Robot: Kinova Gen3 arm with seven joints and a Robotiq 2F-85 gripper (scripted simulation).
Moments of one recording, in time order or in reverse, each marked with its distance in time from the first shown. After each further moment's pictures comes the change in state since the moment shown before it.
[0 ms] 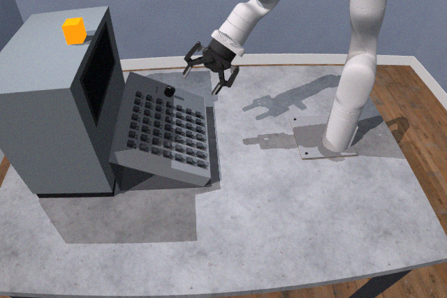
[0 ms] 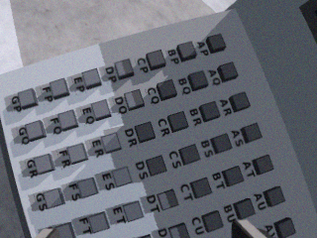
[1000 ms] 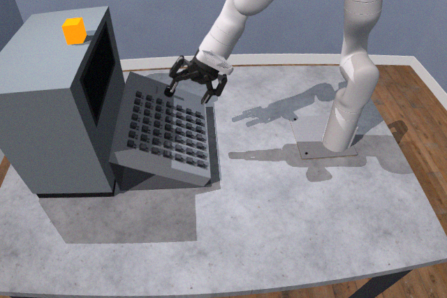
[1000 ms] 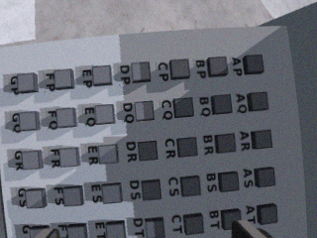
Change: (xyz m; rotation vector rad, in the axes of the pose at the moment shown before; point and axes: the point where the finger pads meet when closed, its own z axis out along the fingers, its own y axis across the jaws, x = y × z) arm 0.036 0.013 0.032 0.063 -0.147 -0.225
